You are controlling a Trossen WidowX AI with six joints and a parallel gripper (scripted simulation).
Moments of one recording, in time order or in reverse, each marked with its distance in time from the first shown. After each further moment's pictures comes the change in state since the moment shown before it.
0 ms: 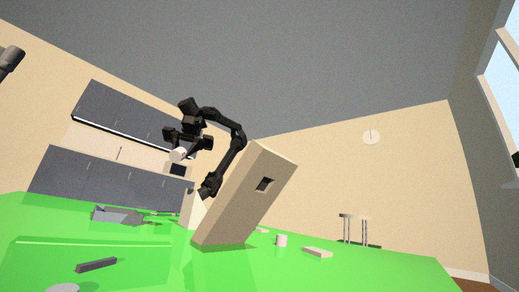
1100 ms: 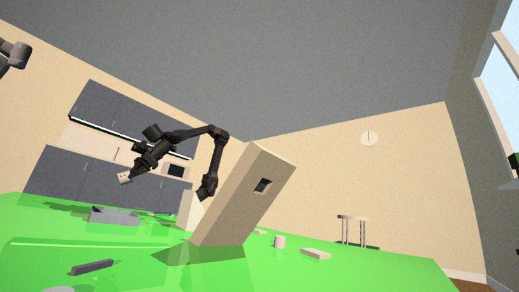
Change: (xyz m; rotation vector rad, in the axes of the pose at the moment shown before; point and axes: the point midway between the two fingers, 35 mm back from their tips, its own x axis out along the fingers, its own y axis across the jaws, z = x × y) arm 0.049 -0.181 -0.129 0.804 -0.049 -0.434
